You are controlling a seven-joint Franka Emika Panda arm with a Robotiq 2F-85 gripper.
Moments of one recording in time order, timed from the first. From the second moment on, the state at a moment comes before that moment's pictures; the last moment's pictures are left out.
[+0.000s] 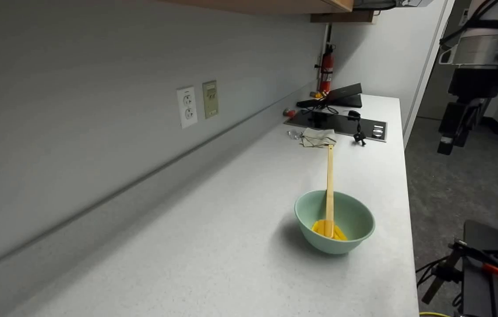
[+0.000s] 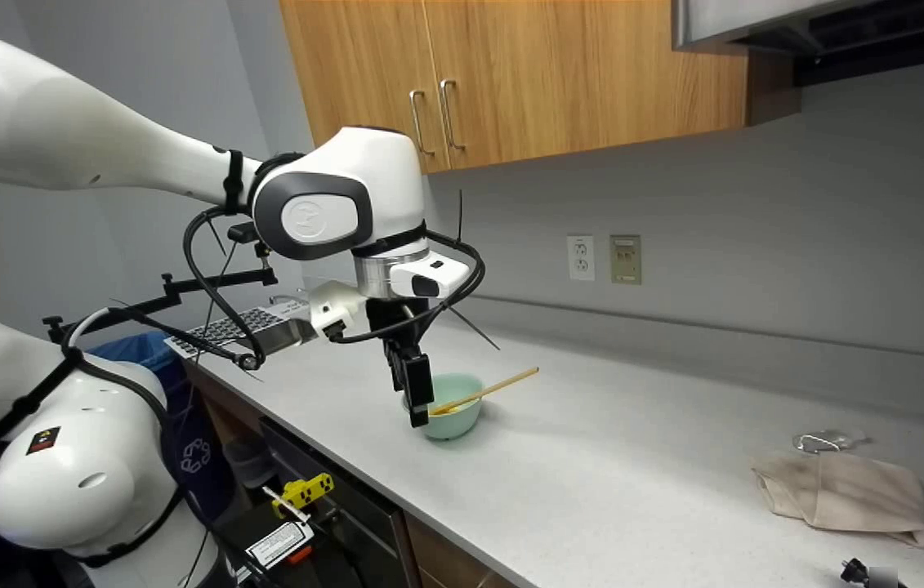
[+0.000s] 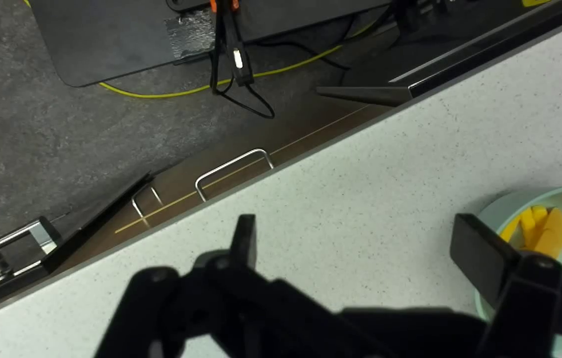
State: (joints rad) arm -0.12 -0.63 -0.15 -2.71 -0.03 2.02 0.02
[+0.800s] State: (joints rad) arm -0.12 -0.63 -0.15 -2.71 -0.03 2.02 0.02
